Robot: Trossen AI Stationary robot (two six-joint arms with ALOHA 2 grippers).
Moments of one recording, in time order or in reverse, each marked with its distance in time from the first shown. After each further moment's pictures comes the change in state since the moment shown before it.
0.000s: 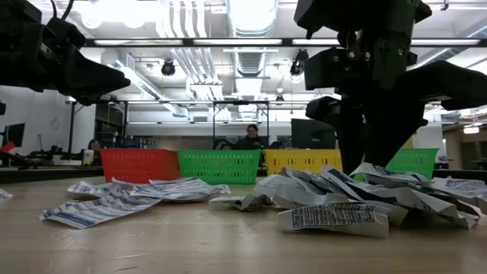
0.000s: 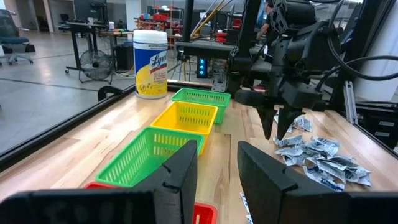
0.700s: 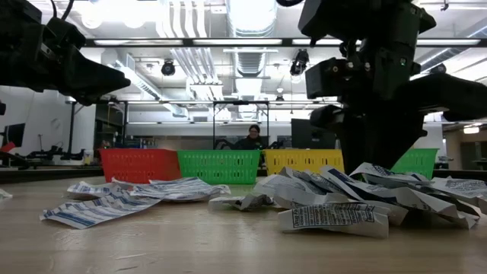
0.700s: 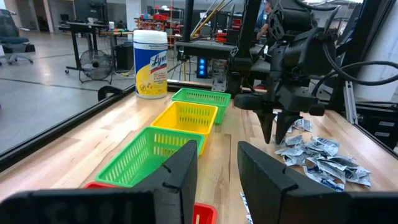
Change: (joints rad) left arm 0.000 0.000 0.000 0.000 0.000 -0.001; right arm -0.001 0.000 -0.056 0.081 -0.002 0.051
